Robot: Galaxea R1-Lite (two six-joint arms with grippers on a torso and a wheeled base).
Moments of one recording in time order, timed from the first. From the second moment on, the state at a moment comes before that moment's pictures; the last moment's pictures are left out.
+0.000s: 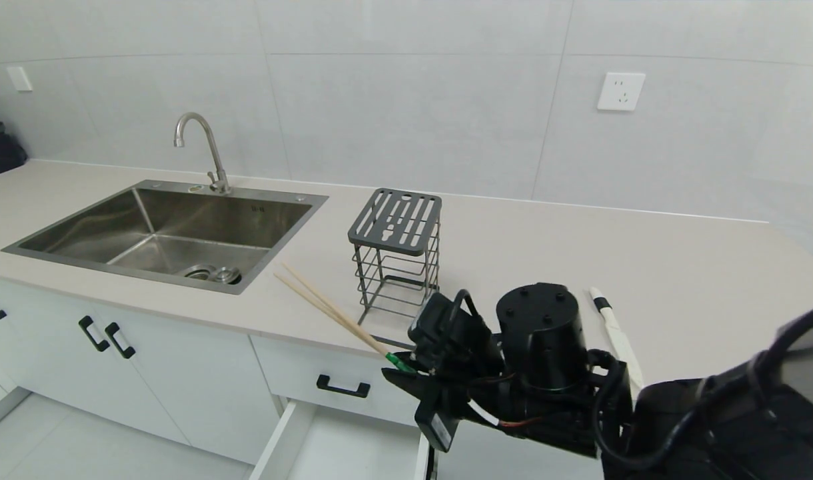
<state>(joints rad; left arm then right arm) 0.00 0.00 0.00 0.00 -0.04 0.01 0.91 2.00 -0.73 -0.86 0.12 -0.17</state>
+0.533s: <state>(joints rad) 0.00 0.00 0.00 0.00 -0.04 0.01 1.01 2.20 -0.81 -0.79 0.01 -0.14</state>
